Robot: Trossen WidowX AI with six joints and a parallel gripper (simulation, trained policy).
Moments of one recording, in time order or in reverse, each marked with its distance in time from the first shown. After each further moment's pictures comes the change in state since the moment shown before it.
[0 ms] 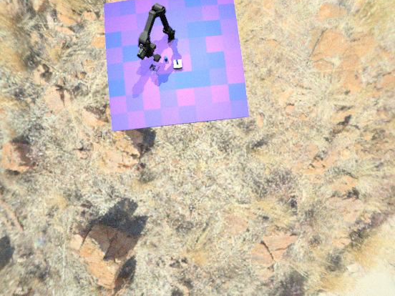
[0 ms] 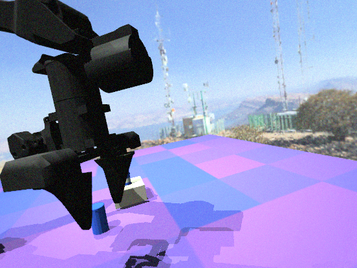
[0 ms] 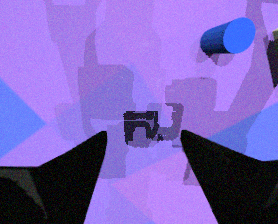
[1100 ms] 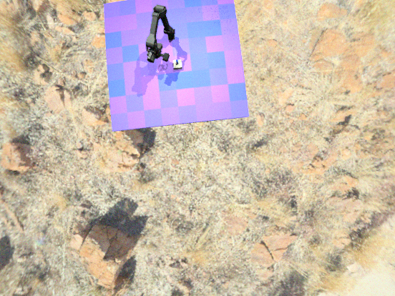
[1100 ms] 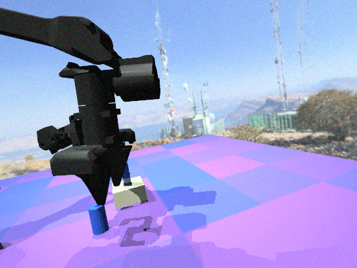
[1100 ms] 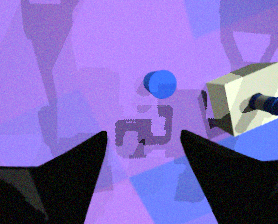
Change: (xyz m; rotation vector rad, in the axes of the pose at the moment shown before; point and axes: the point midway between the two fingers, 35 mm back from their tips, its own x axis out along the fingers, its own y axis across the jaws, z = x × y) arm -0.001 -0.068 0.033 -0.195 -0.131 -0.079
